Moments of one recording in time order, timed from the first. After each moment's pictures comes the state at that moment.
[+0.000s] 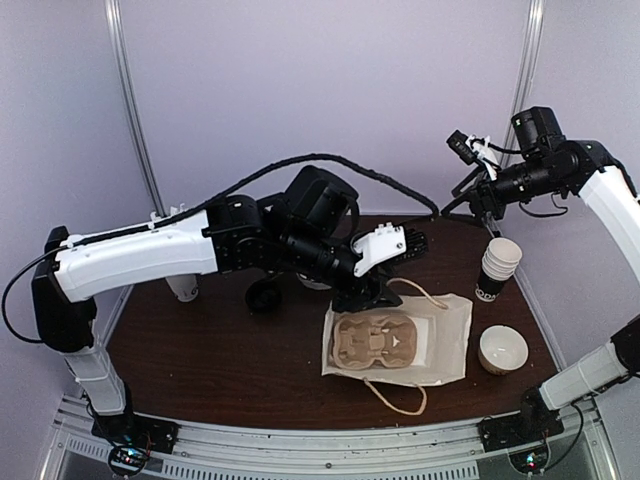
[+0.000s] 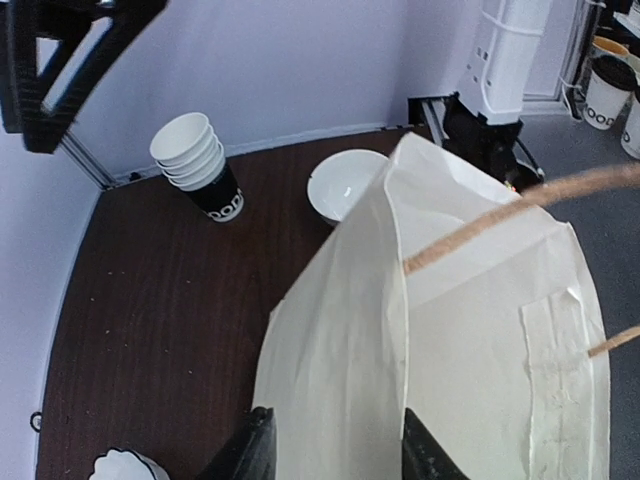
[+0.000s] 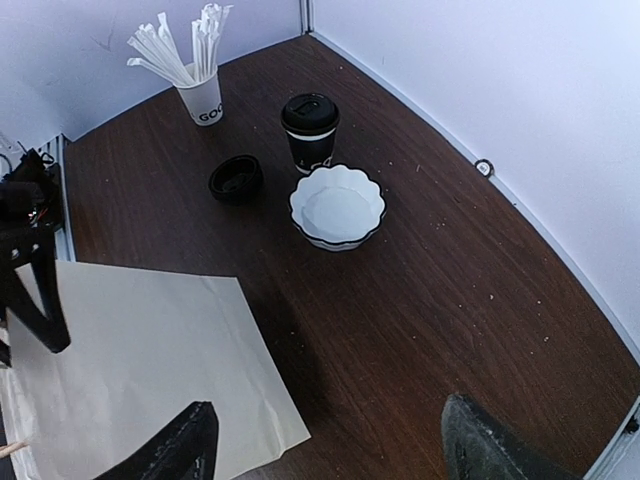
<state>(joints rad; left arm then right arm) -1.21 1.78 1.74 -0.56 0.22 0.38 0.28 1.36 1.67 -1.06 -0.54 -0.46</state>
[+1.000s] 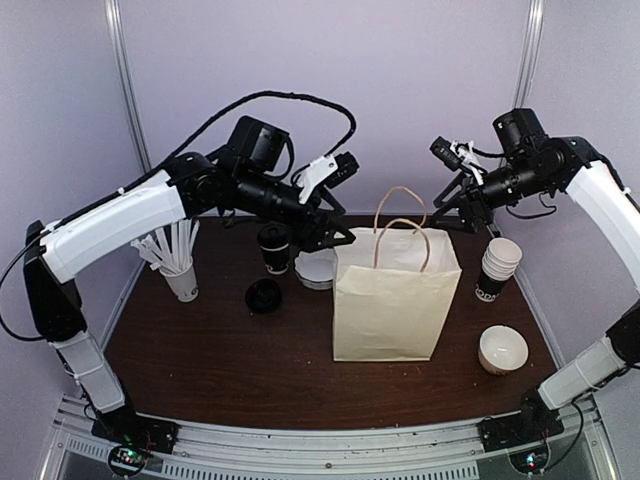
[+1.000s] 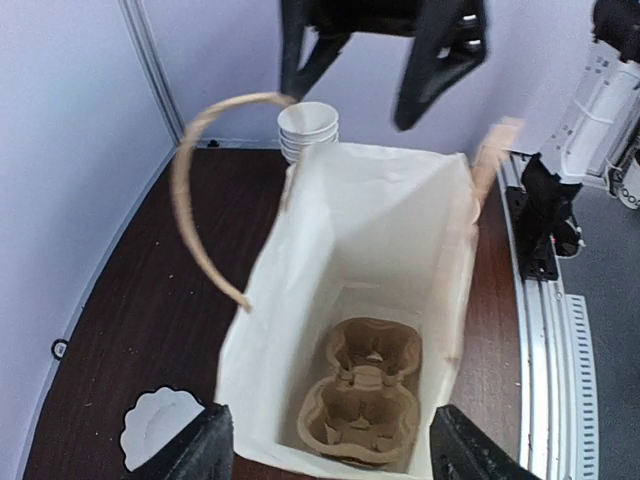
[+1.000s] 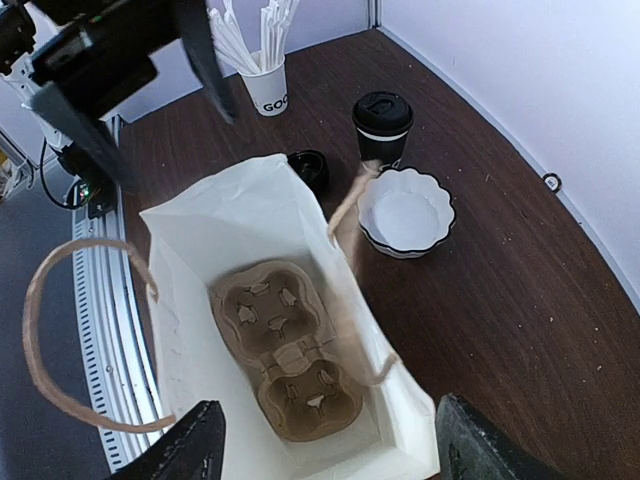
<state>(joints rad) -0.90 1.75 1.82 -0.61 0.39 0.30 0.36 1.41 1.70 -1.12 -0.63 -0.48</state>
